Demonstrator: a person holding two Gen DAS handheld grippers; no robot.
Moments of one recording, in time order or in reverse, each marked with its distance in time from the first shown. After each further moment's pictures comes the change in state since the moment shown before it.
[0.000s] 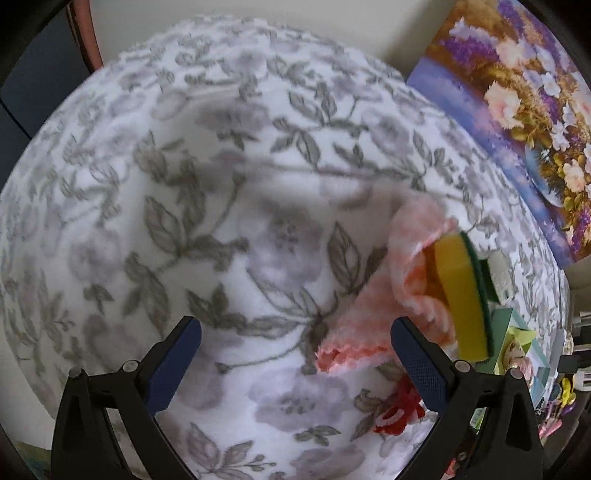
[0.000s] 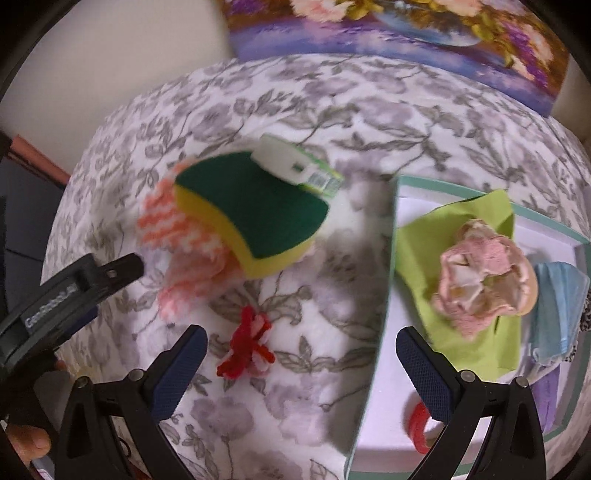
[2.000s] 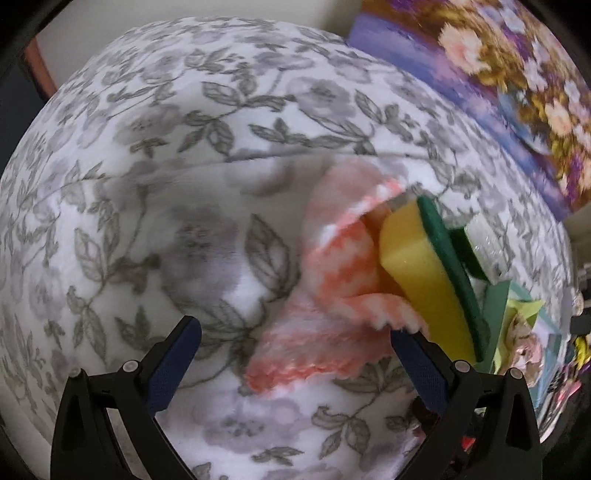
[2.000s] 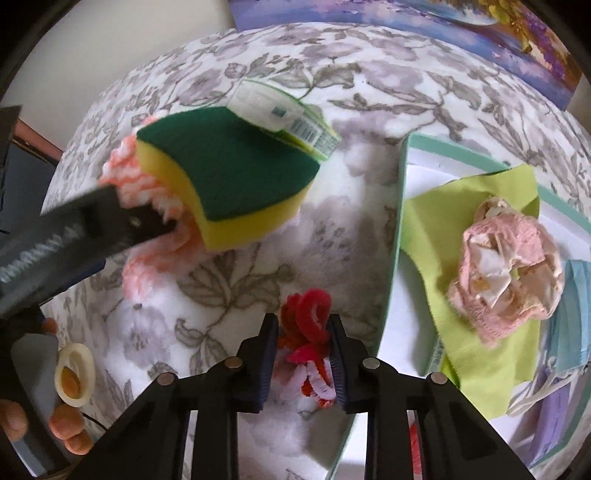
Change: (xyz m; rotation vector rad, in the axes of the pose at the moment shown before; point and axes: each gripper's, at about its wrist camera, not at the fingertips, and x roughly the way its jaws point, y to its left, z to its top) left arm 0.036 -0.062 0.007 0.188 0.033 -0.020; right arm 0.048 -0.008 -0.014 -0.039 0.063 -0.015
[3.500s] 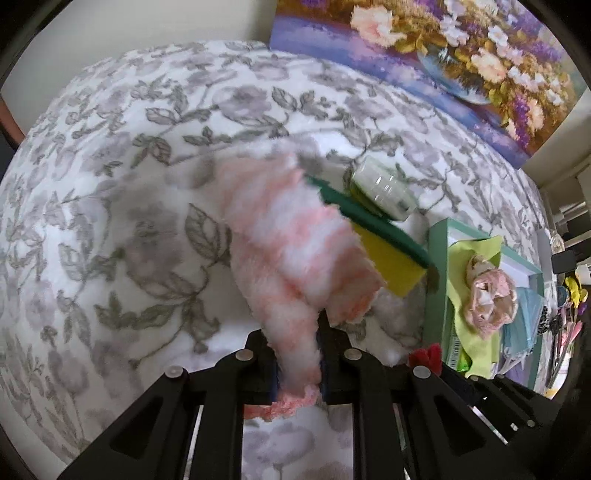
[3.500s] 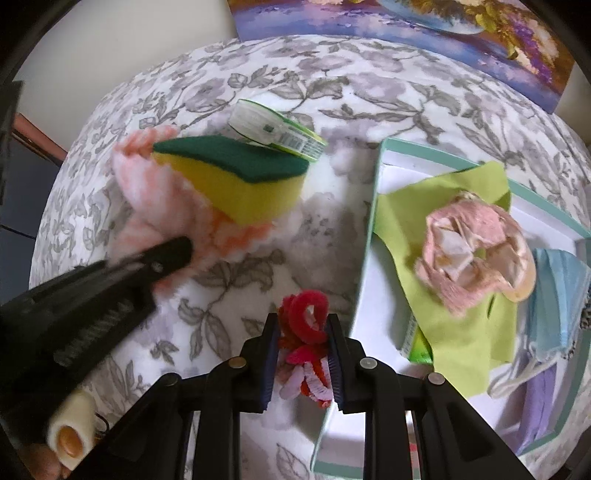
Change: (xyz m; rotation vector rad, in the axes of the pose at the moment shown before) left arm -0.033 -0.038 -0.045 0.177 -0.029 -0.073; right arm -0.033 -0.008 -0.016 -0.005 -0.024 -0.017
